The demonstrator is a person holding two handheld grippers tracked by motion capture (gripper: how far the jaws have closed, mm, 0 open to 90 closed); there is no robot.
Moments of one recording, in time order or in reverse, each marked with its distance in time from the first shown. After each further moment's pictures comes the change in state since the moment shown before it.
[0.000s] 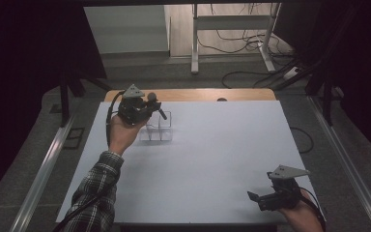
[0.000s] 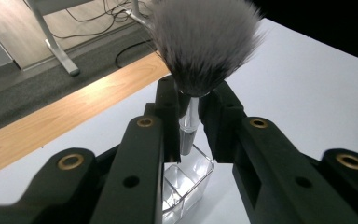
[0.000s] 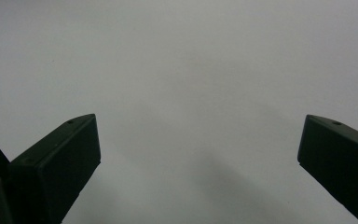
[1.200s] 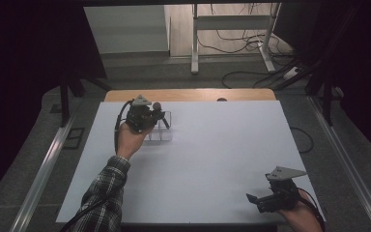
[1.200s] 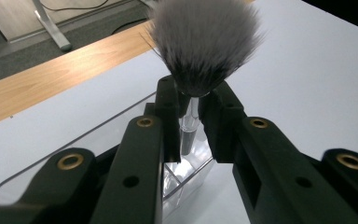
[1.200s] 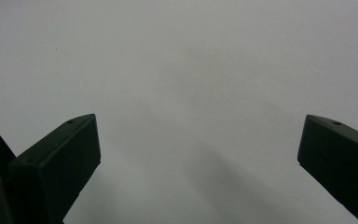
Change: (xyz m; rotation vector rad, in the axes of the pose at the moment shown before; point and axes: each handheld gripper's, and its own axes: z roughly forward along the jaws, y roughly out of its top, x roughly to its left) left arm 0.002 -0.031 0.036 0.064 -0.009 -0.050; right arm 0.003 -0.001 0.003 0.036 0.011 -0.020
